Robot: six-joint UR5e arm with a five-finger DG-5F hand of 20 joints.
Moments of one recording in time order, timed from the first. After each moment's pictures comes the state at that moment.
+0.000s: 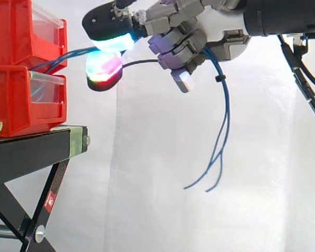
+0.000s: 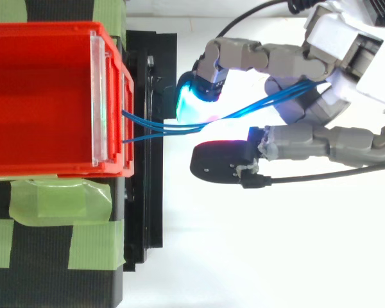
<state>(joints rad) 0.28 -1.87 -1.61 -2.74 -0.95 -0.72</state>
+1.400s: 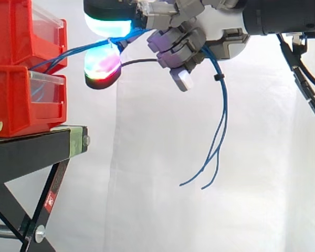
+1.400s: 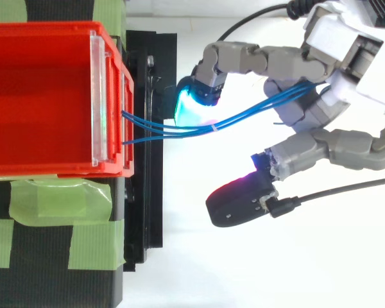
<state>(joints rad) 0.28 -1.87 -1.61 -2.74 -0.95 -0.73</state>
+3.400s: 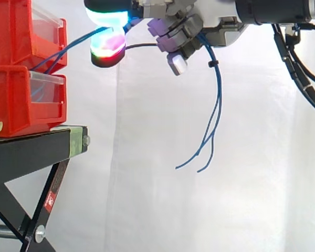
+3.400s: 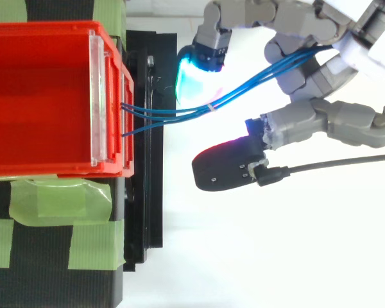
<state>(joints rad) 0.28 -1.87 -1.61 -2.62 -0.86 -0.80</state>
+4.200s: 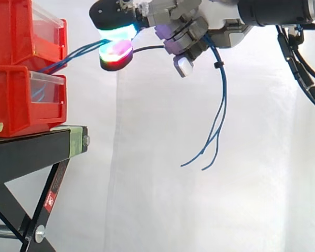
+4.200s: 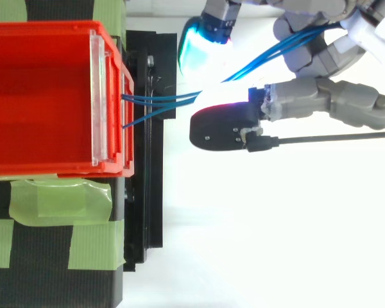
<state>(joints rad) 0.28 -1.87 -1.61 -2.62 -0.80 -0.84</state>
